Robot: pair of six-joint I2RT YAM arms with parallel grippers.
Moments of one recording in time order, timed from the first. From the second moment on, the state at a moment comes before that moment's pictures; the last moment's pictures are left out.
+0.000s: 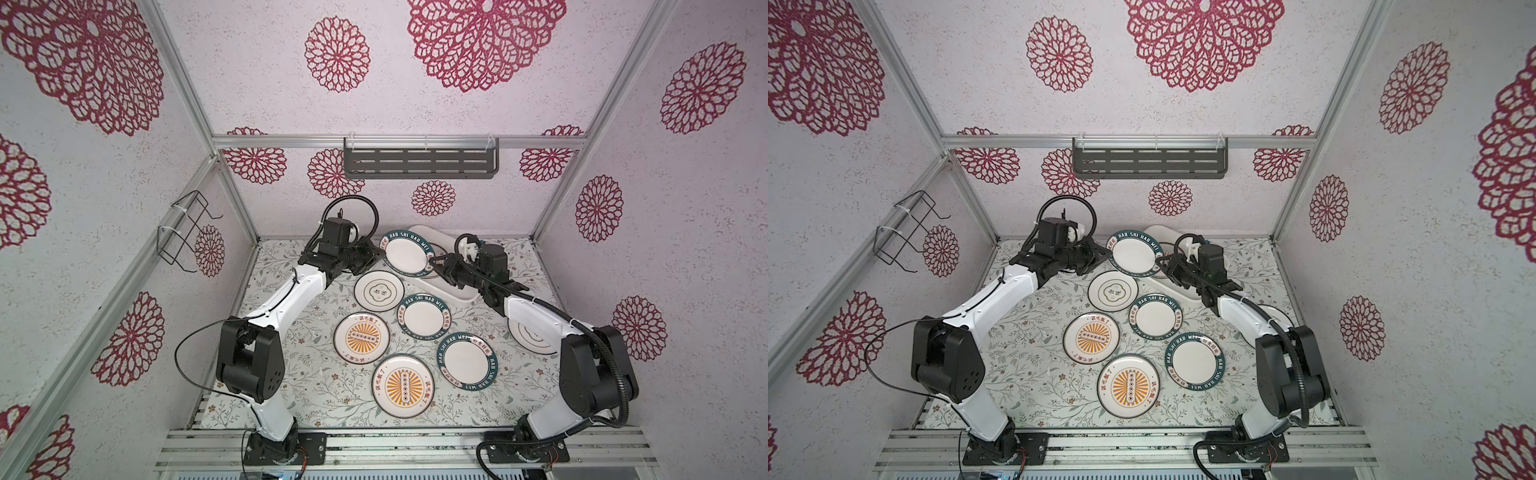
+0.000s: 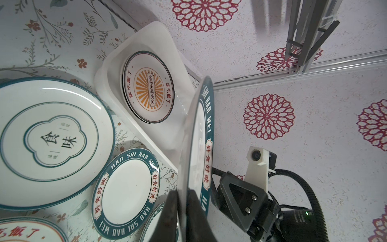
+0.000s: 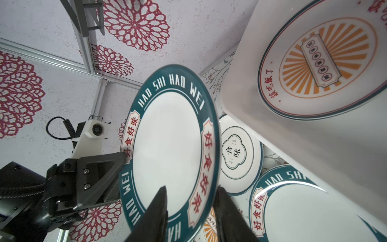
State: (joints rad) left arm -0.35 1.75 1.49 -0.30 0.47 -0.96; right arm 0.31 1.58 1.07 0.17 -0.50 0.97
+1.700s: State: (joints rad) left arm -0.31 1.50 1.37 -0.43 0.10 -0.75; right arm 0.19 1.82 1.21 0.02 -0.25 0.94
